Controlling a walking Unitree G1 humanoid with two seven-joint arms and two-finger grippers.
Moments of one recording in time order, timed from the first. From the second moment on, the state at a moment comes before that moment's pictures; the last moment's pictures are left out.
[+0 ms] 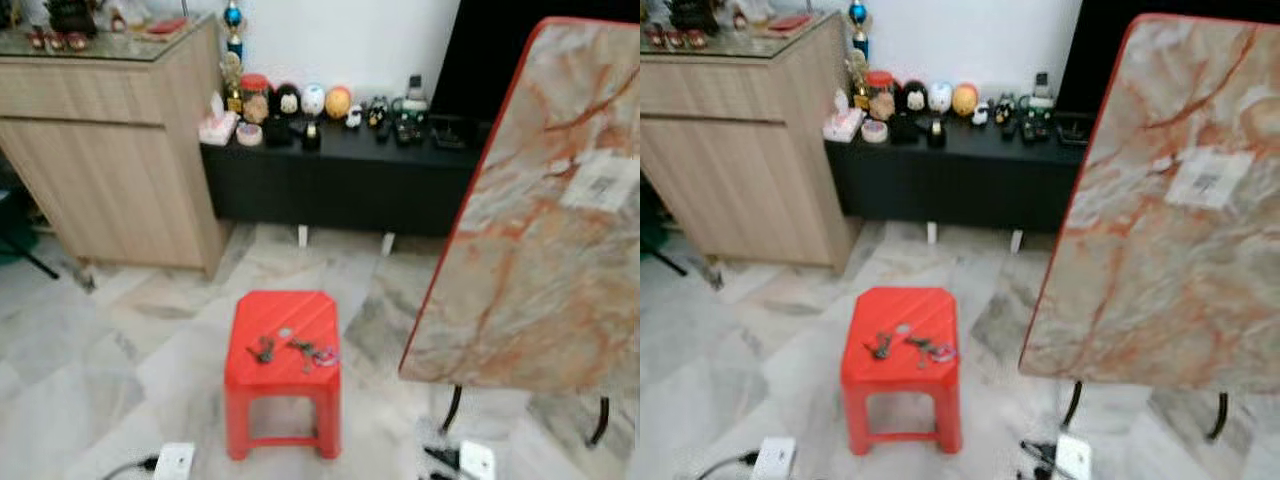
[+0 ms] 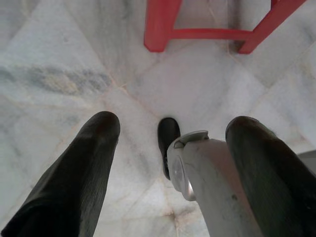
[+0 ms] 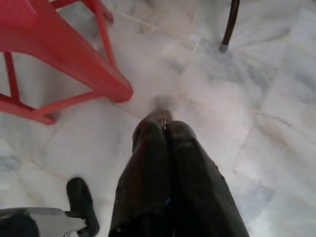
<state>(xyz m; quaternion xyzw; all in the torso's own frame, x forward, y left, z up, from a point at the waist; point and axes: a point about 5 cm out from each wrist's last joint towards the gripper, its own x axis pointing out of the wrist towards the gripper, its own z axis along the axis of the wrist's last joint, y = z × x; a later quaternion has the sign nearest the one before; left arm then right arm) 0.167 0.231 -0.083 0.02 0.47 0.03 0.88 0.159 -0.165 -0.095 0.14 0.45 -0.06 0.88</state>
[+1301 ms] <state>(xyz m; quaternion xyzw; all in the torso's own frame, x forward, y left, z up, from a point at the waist) 0.156 0.235 -0.086 0.01 0.48 0.04 0.88 0.292 -0.214 0.070 -0.16 -0.07 -0.29 0.94</state>
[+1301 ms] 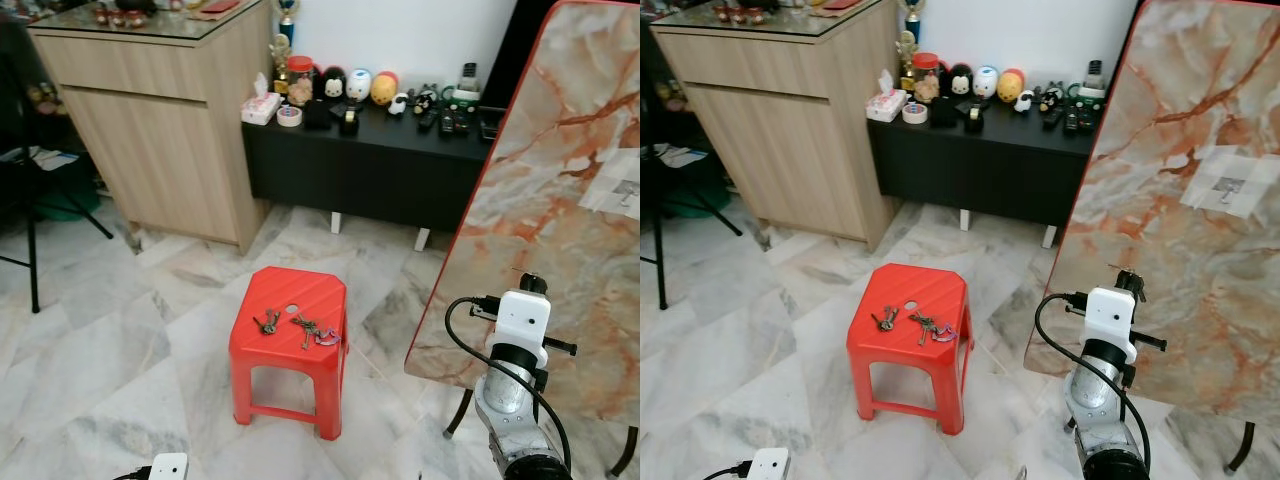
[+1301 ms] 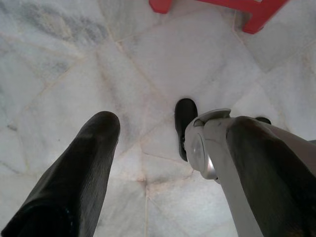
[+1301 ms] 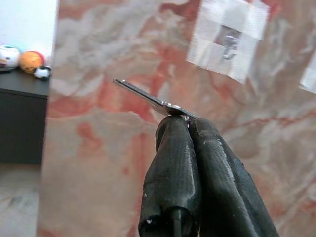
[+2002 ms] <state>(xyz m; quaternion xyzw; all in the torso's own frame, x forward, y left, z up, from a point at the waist) 0.153 0.238 -0.087 0.01 0.48 0.04 0.88 0.272 -0.195 -0.003 0.13 0.21 -0.26 0.94</state>
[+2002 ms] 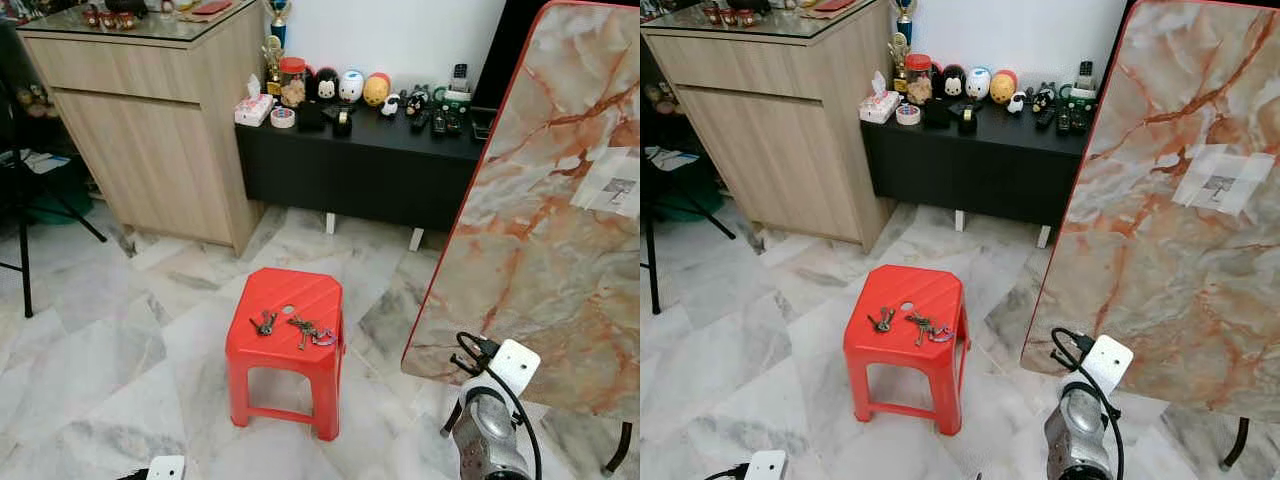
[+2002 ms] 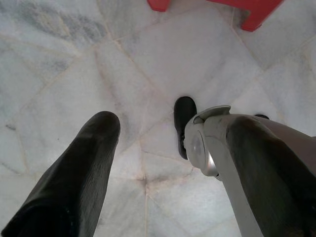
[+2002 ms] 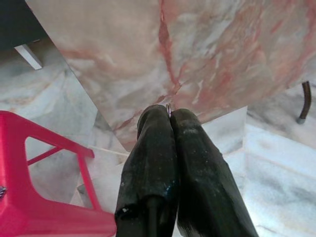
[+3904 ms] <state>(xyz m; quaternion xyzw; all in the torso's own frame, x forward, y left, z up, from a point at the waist) 0.158 0.228 -0.087 0.01 0.47 0.04 0.88 0.295 -0.219 0.069 -0.05 -0.02 -0.30 0.95</state>
